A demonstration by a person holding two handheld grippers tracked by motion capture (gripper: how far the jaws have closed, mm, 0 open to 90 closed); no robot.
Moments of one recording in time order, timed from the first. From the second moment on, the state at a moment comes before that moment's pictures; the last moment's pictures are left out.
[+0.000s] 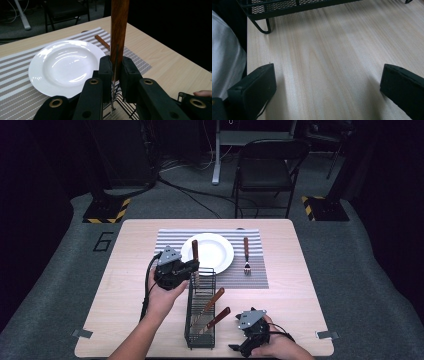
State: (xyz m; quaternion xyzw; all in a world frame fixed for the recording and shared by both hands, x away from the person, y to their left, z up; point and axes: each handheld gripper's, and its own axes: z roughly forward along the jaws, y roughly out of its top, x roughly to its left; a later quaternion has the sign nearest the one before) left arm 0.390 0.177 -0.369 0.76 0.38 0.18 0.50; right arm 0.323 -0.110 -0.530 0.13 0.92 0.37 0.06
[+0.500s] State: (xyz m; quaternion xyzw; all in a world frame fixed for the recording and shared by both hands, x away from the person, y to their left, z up) left arm 0.386 0.189 -0.316 0.76 0.36 0.20 0.50; right arm 0.323 -0.110 -0.530 0.13 0.92 0.37 0.06
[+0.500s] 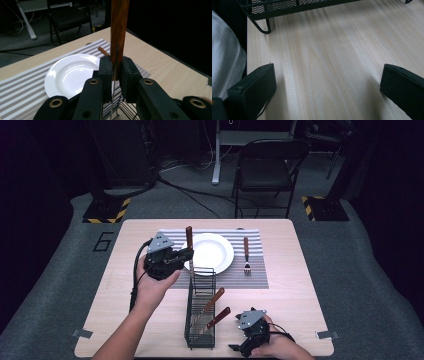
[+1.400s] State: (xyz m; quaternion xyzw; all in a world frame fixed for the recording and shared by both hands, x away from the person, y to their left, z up) left arm 0.423 0.242 -0.355 0.73 0.45 0.21 0.47; right arm 0.322 -0.110 -0.530 0.13 0.92 0.37 0.06
